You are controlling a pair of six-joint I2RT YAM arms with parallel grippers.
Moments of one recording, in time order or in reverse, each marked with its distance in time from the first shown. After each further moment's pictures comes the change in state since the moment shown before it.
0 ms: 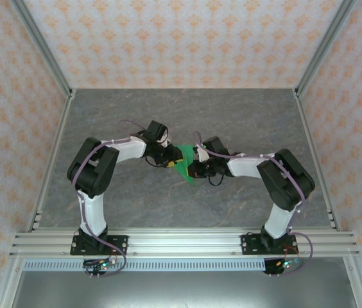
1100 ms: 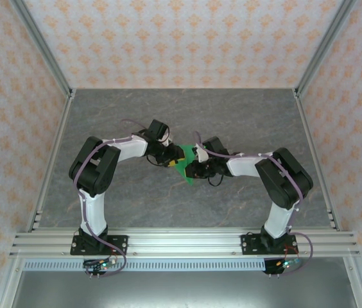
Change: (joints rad) left arm -0.005 0.019 0.027 -0.011 0.009 -0.003; right arm -0.004 0.022 0.005 0.014 -0.048 0.007
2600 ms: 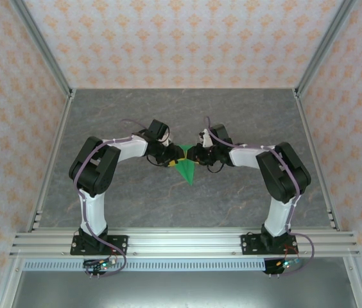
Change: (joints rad) left arm -0.001 0.000 0.000 0.000 -0.003 0.000; right arm -0.096 0.061 0.115 0.064 -0.033 0.237
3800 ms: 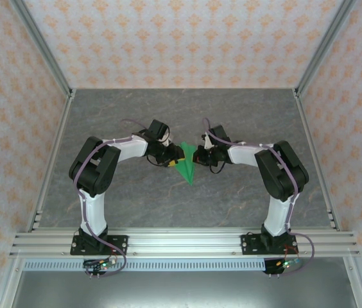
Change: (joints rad) left arm -0.001 0.000 0.000 -0.002 -0.006 0.005; right arm 0.000 0.023 0.047 -0.172 0.168 -0.092
